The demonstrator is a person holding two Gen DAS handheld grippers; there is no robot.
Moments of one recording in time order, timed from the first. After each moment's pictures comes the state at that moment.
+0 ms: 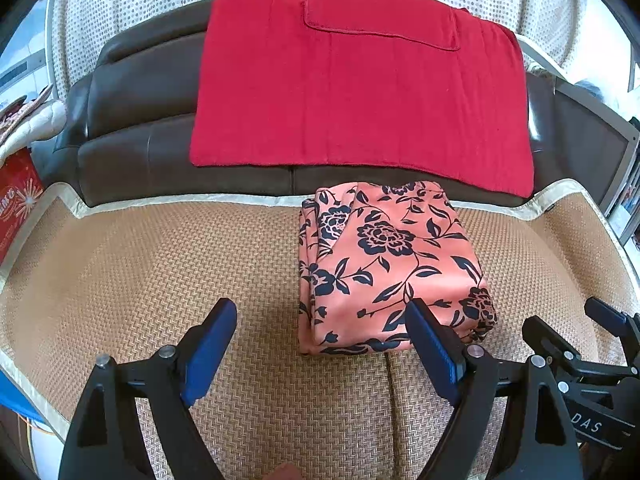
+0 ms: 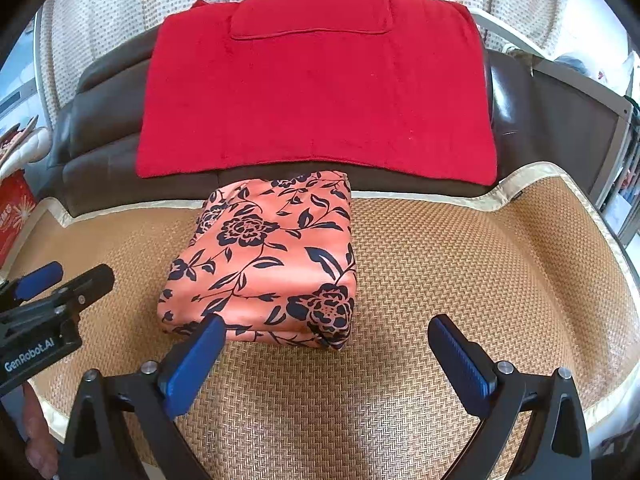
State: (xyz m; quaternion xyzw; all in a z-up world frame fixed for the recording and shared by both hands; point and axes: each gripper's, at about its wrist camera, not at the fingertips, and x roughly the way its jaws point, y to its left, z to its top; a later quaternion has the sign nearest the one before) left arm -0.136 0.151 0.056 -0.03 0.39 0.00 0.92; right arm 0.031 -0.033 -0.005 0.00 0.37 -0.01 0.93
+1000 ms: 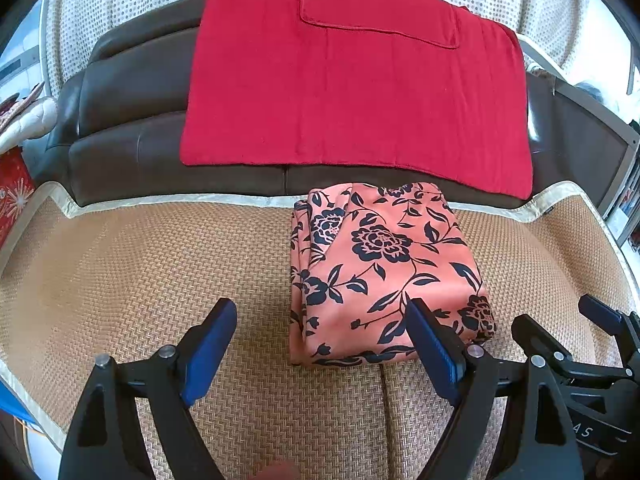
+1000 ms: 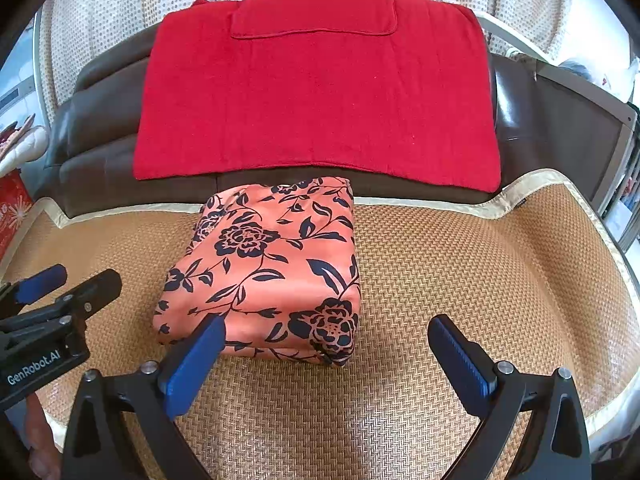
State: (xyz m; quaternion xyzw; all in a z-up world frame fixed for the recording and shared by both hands) left arm -0.121 0.146 0.049 -0.04 0.39 -0.01 0.92; right arm 0.047 -0.026 -0.010 -0.01 0.37 -0.01 0.93
